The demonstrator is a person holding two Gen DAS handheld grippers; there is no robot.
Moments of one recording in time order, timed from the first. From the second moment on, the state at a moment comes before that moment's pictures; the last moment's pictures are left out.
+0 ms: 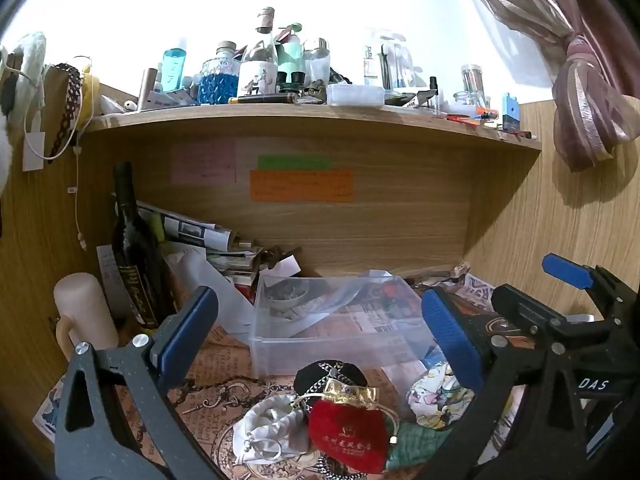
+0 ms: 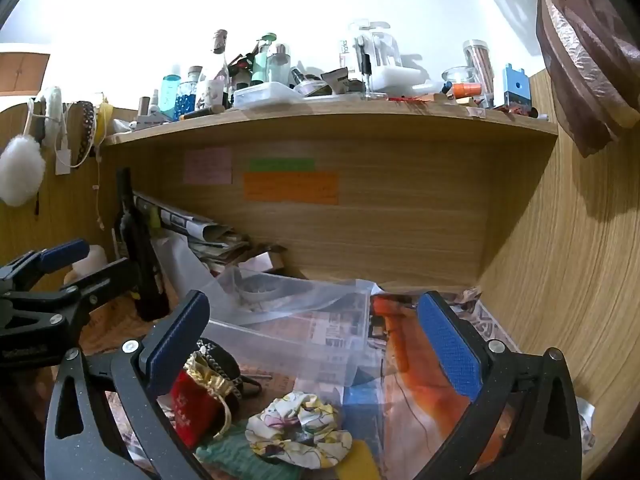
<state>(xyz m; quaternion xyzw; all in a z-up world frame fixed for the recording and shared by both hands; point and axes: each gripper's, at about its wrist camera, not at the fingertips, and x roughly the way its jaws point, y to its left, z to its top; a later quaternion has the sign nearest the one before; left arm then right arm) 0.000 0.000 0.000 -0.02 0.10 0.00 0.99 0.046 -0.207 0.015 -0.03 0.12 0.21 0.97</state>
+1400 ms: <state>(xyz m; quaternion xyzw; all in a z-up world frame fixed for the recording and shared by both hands) 0.005 -0.004 -0.006 -0.01 0.11 0.01 0.99 0.040 -0.205 0.015 -0.03 0.11 0.21 0.97</state>
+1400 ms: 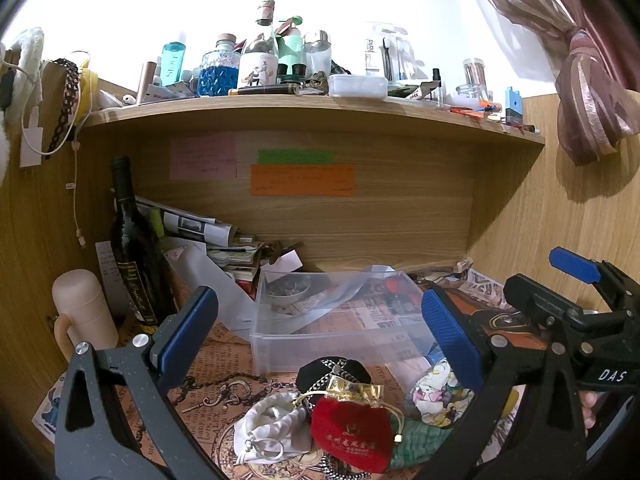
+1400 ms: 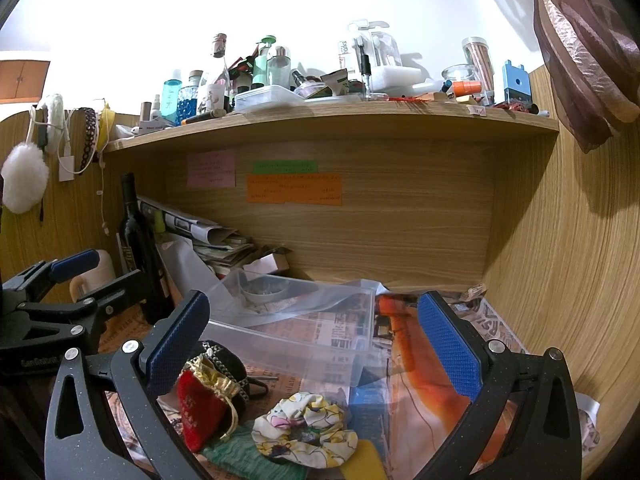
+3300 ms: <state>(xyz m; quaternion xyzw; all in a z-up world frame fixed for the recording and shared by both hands) 0.013 -0.002 -0.022 -0.02 0.16 -0.02 0.99 0.050 -0.204 -0.001 -0.04 0.16 0.20 0.97</state>
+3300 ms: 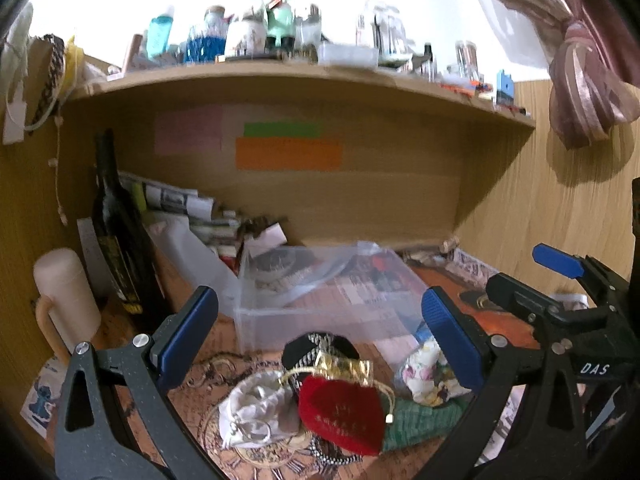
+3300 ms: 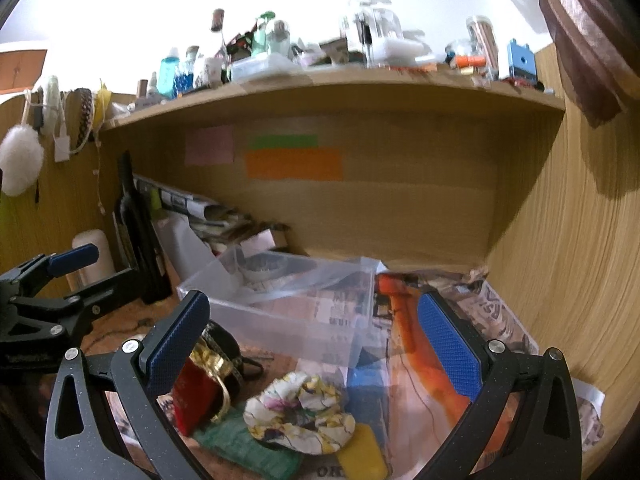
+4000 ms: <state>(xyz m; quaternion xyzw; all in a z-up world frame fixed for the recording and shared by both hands) 0.078 0.019 -0.079 -0.08 0.30 -0.04 0.95 0.091 -0.216 -0.071 -0.03 0.32 0.25 0.91</state>
